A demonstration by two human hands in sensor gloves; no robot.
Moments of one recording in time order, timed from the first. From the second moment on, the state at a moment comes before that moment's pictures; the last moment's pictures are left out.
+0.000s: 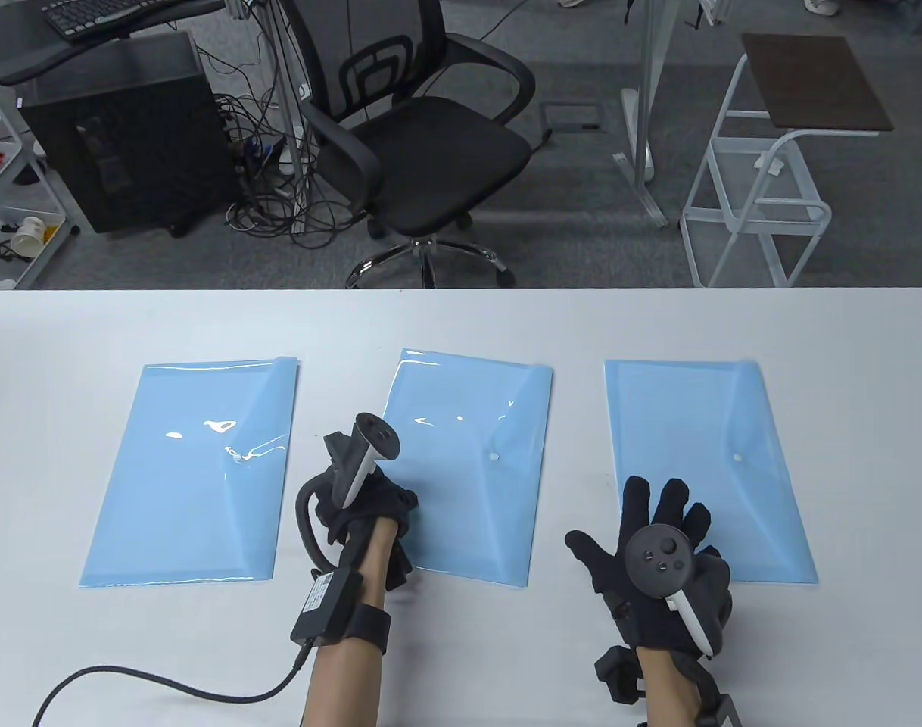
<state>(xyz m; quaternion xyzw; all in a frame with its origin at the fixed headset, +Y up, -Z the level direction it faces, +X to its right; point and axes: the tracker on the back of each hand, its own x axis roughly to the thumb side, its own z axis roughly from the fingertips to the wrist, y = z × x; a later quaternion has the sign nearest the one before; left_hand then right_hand) -0.157 -0.764 -0.373 -0.22 0.22 0.14 0.94 0.184 -0.730 -0.241 -0.08 0.01 0.96 0.25</state>
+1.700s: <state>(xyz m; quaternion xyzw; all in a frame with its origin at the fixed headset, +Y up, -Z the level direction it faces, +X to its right) -0.215 -0.731 -0.239 -0.18 0.09 0.51 0.84 0.178 -0.735 -0.239 -0.07 0.02 0.96 0.26</state>
